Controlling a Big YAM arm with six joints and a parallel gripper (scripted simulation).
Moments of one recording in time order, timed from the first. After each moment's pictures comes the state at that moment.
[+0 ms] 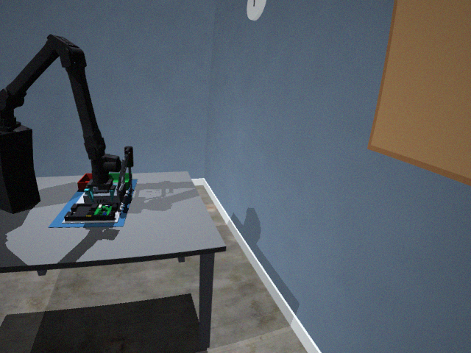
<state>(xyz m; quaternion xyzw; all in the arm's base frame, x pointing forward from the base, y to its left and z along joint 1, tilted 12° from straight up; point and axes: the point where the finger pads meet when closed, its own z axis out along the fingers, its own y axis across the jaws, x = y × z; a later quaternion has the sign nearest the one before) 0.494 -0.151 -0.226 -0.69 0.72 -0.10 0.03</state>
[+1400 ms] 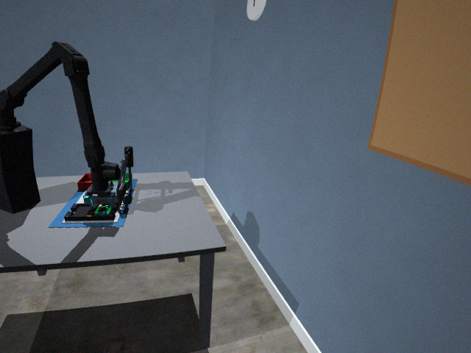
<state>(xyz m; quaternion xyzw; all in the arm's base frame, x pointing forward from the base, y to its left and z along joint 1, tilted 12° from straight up) 0.494 -0.155 -0.261 -0.69 0.72 -0.10 0.03</state>
